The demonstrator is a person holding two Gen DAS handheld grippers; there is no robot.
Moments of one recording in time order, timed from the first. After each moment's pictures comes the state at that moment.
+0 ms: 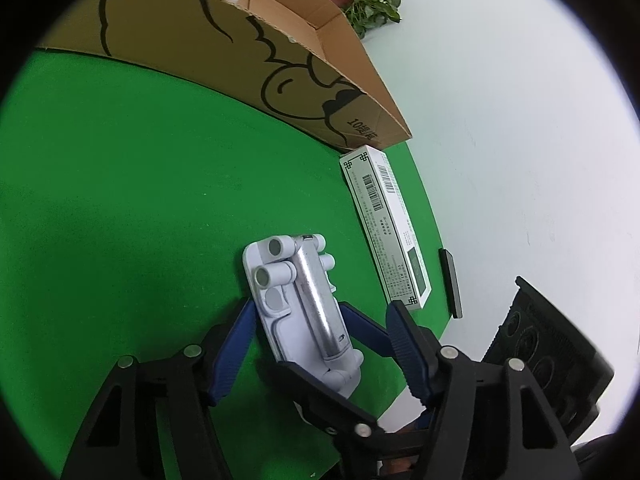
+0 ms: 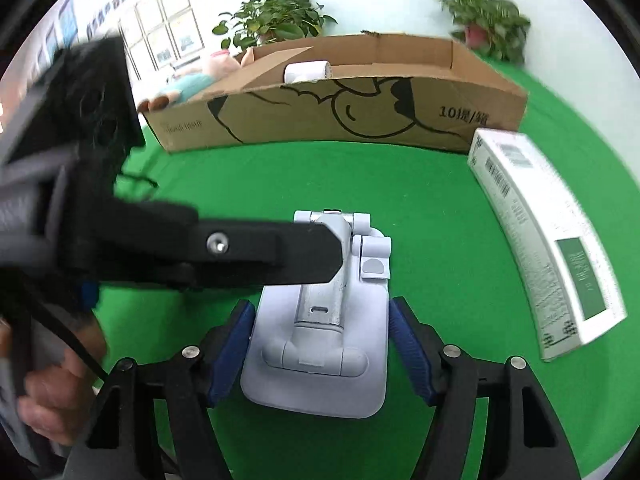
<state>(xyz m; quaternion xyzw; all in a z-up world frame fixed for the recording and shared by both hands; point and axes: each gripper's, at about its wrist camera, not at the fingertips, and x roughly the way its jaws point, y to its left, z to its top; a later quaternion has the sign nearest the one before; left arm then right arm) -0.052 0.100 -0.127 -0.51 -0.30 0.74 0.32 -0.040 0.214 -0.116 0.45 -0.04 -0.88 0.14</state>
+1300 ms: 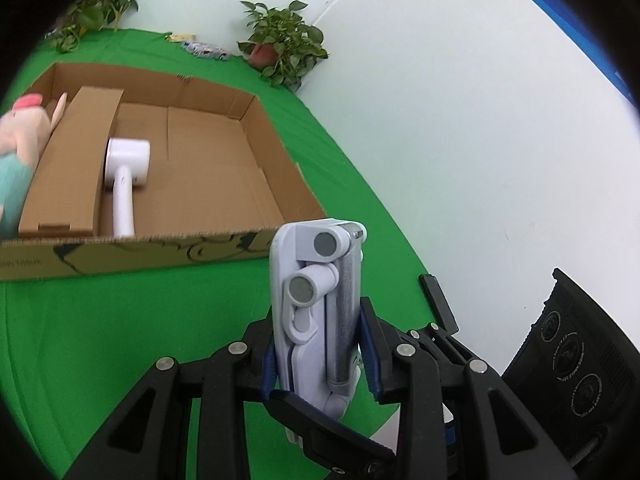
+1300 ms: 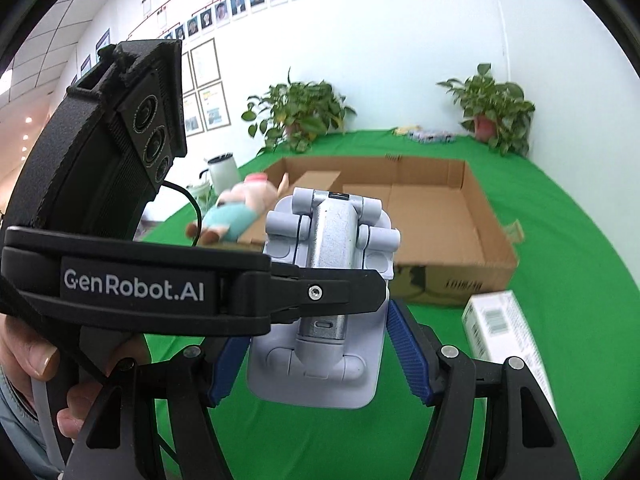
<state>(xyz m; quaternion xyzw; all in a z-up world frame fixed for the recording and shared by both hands) -0.082 0.122 -0.002 -0.42 -0.18 0.82 0.35 -0.037 0.192 0.007 0.31 -0.02 -0.94 0.15</state>
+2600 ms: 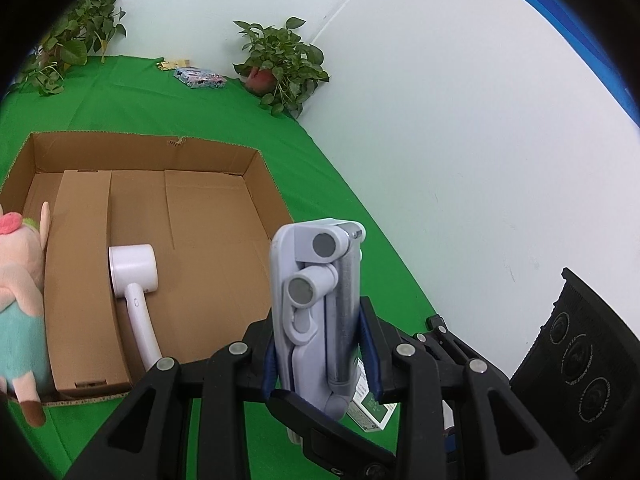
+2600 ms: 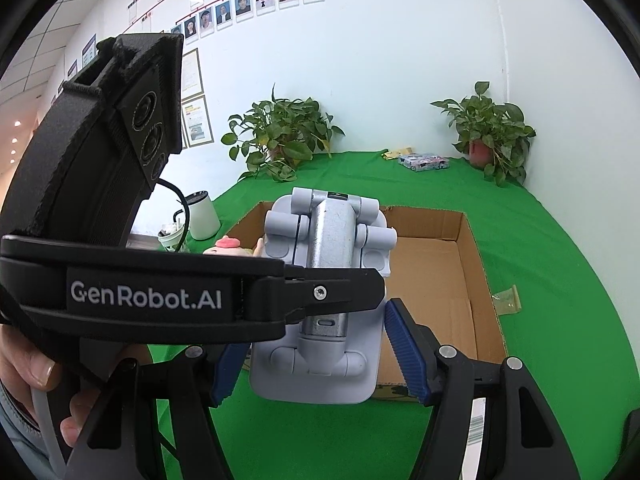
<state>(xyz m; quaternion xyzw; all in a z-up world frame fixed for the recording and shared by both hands) -0.171 0.106 0.062 -0.41 -0.17 0.83 0.35 -0.146 0.177 0.084 0.30 -0.01 -0.95 0.13</state>
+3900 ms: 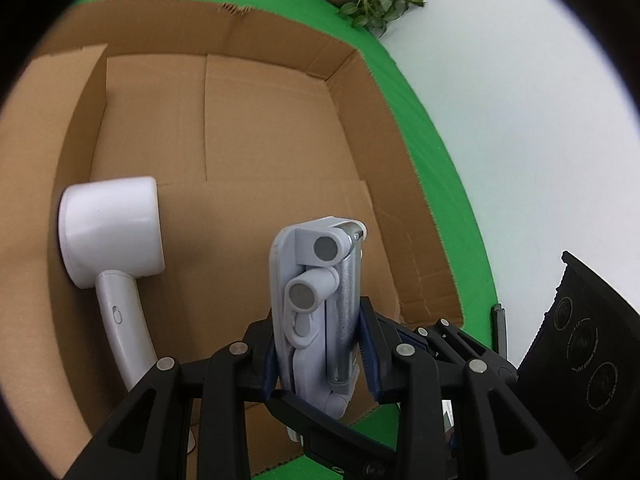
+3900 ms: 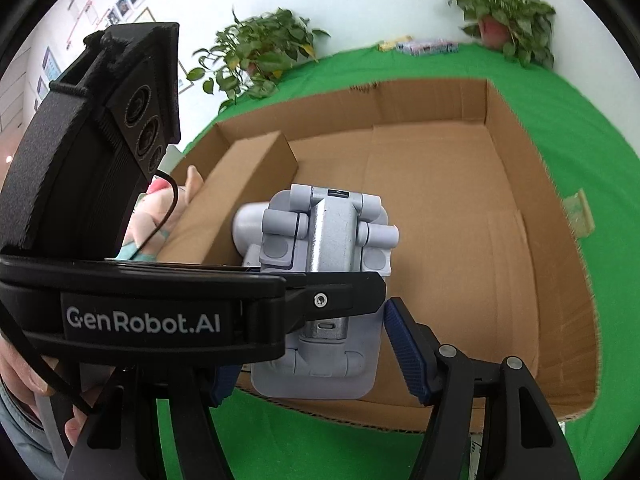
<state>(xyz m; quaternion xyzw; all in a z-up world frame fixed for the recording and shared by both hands) -0.275 0.137 -0.072 -0.57 -0.17 0.75 0.27 -0.289 0.238 -0.063 0.46 -0.09 -0.87 0.17</state>
